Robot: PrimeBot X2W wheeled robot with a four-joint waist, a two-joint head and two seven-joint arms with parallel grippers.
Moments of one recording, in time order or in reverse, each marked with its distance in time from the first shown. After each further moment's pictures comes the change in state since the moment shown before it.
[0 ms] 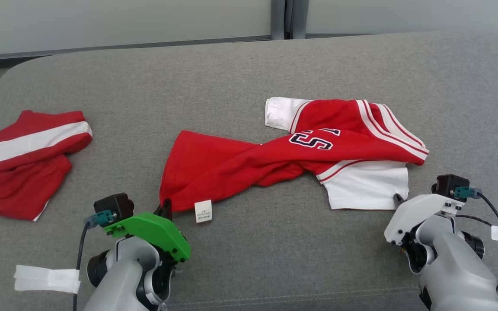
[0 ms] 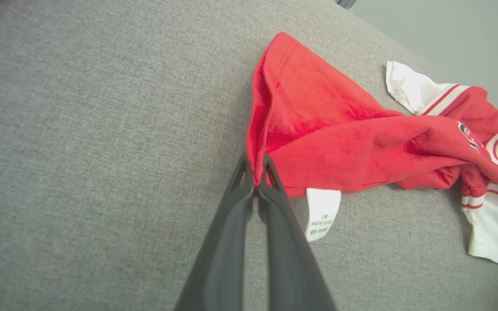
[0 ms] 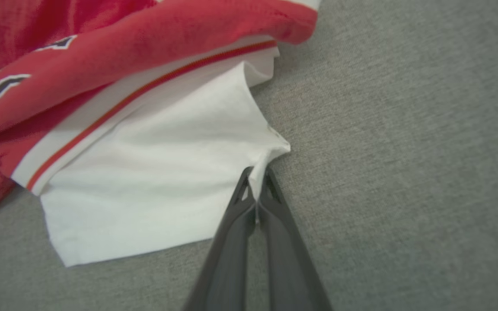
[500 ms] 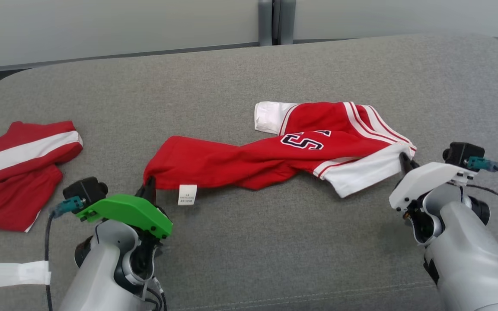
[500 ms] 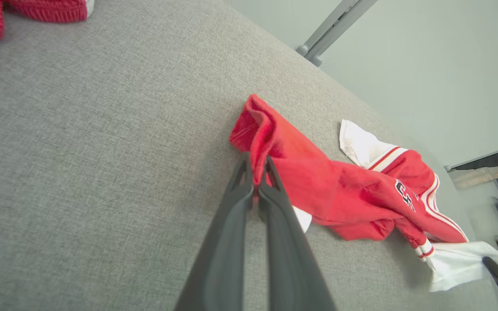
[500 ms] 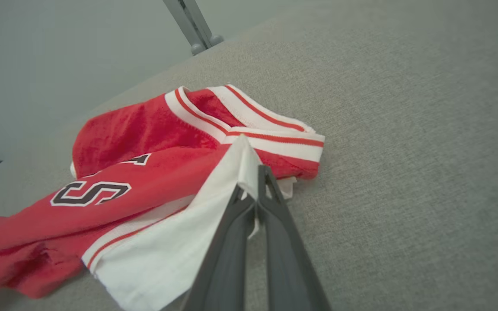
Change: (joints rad) left arm -0.020 0.014 0.093 -0.080 -0.103 -0.014 0.018; right arm -0.063 -0.044 0.106 -0.079 0.145 0.000 -0.074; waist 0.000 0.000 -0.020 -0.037
